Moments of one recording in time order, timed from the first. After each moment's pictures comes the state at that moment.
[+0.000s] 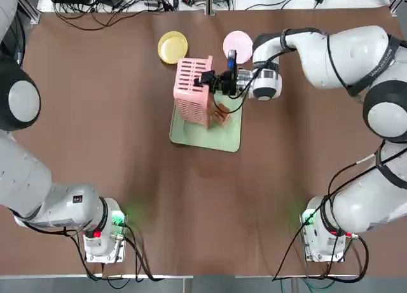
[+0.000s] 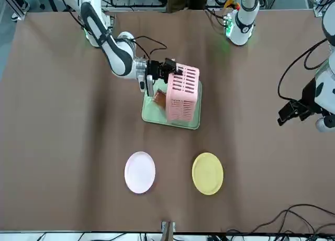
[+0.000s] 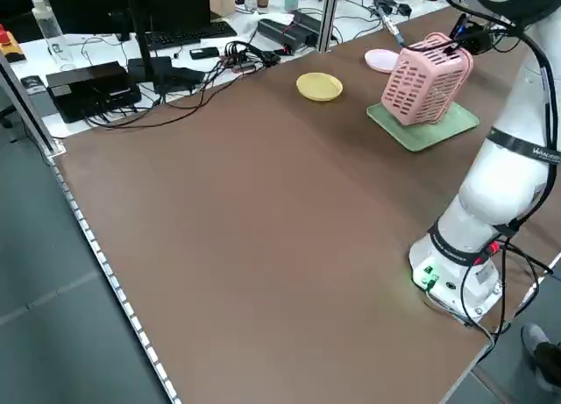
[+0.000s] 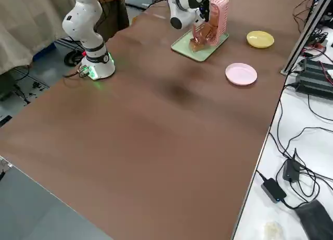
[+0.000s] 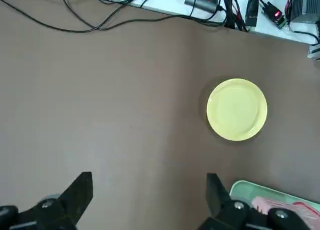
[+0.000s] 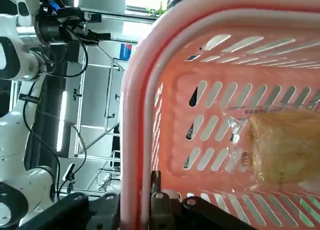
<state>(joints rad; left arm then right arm) 0.06 0.17 -0.15 -1.47 -0.01 1.81 -0.27 0.26 0.34 0.52 -2.17 2.22 2.18 -1.34</state>
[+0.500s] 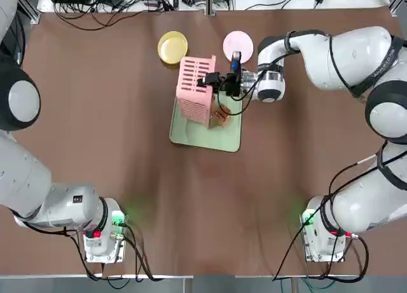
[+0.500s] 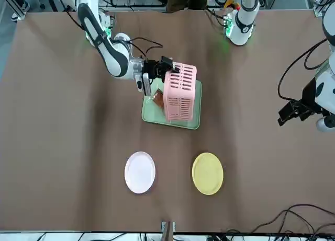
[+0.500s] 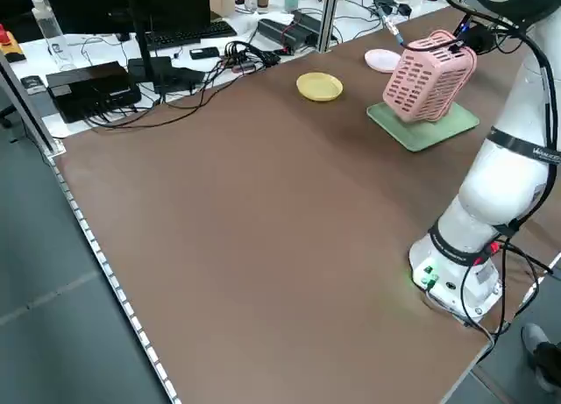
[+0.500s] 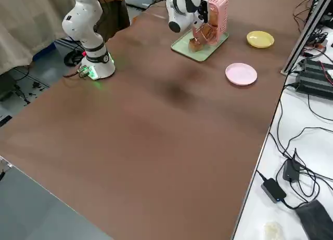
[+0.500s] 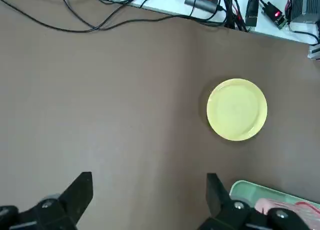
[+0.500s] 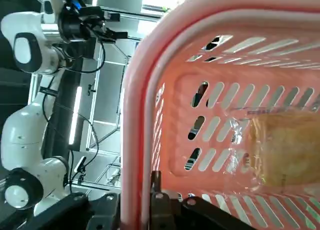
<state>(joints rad) 0.06 0.17 -0.15 -1.47 -0.01 1.81 -0.27 0.25 0.33 0.49 -2.23 2.22 2.05 -1.40</state>
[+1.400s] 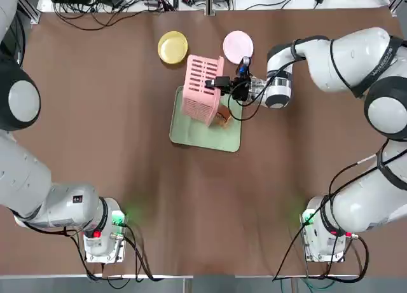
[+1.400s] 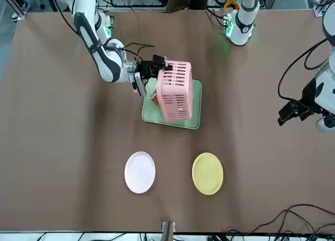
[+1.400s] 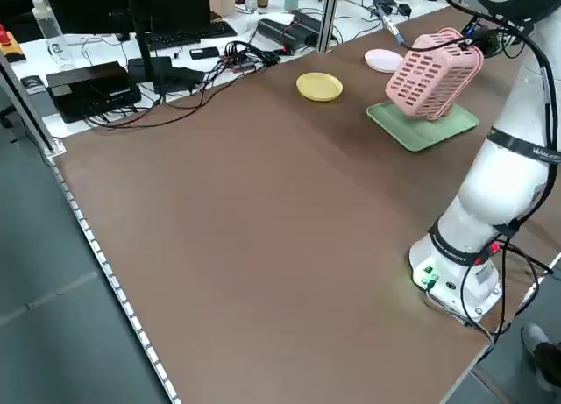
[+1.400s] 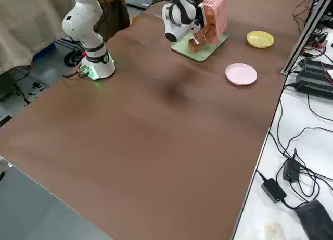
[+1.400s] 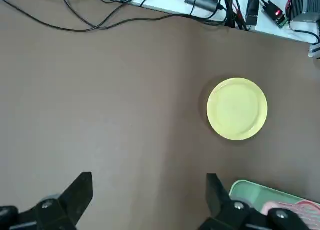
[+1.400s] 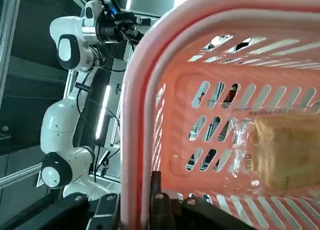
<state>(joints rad) 0.06 0.17 -0.15 -1.47 -0.01 1.81 -0.27 0.24 0.33 0.42 -2.32 2.22 1.83 -1.50</state>
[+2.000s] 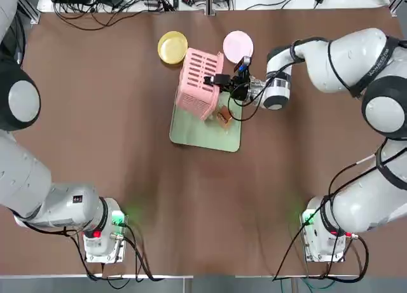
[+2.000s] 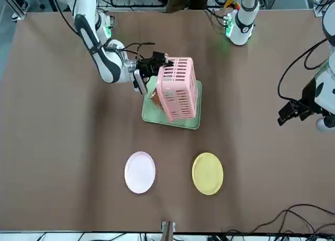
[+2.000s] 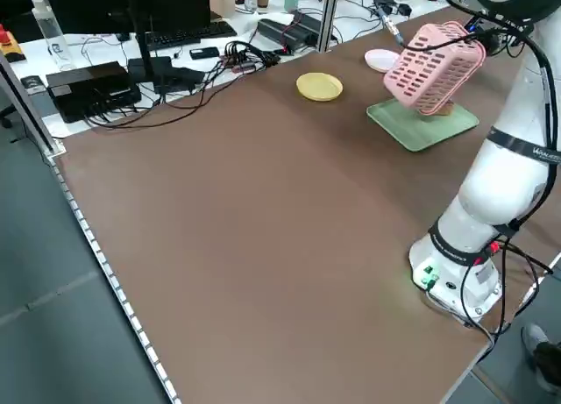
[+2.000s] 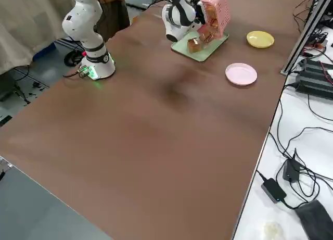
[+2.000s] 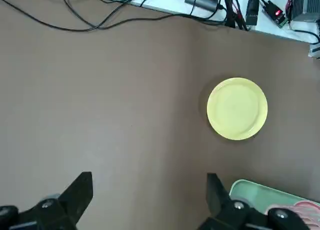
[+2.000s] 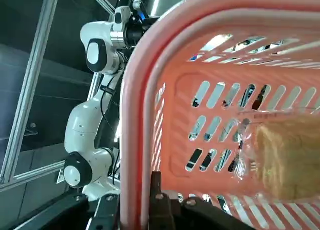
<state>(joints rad) 0.06 0.17 -0.15 -1.47 -0.01 1.81 -0.27 0.27 0.35 0.40 -2.31 2.27 1.72 -1.57</state>
